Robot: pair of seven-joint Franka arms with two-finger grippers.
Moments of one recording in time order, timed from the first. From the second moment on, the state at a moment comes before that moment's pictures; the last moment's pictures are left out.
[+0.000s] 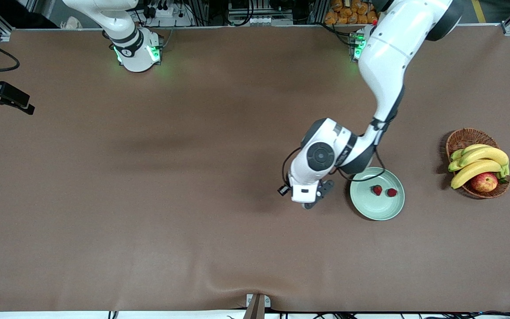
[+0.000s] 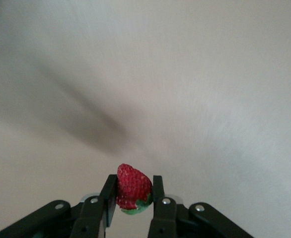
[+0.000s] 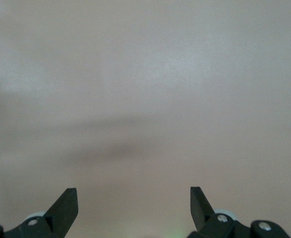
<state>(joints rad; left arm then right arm) -0.35 0.74 -0.24 -1.45 0.04 2.20 -1.26 -0.01 -0.05 -0.05 -1.58 0.00 1.50 0.02</state>
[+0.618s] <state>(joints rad) -0.10 0.63 -0.23 -1.48 0.04 1.98 -0.81 -0.01 -0.05 -0.05 -1.57 0.01 1.49 -0.04</state>
